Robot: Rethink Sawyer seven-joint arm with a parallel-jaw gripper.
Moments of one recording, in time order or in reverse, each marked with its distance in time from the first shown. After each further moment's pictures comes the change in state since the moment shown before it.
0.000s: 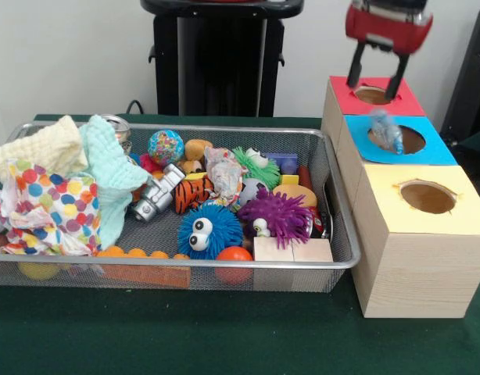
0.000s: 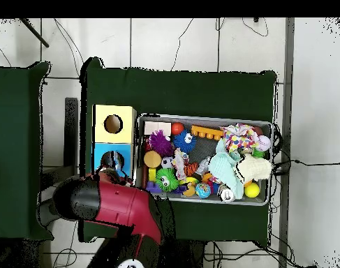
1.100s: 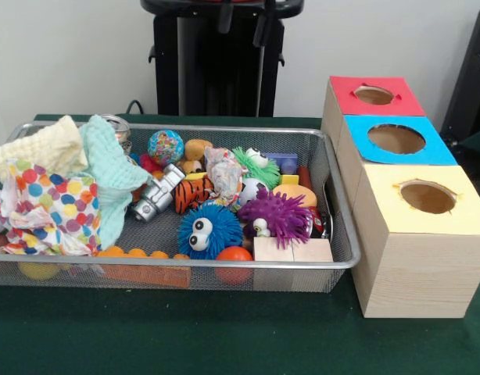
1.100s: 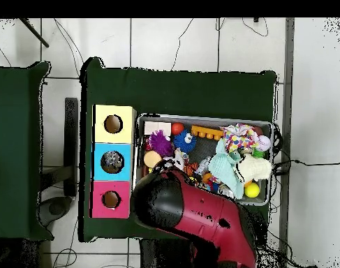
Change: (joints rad) arm -0.325 -0.186 0.042 -0.007 -0.283 0.047 0.000
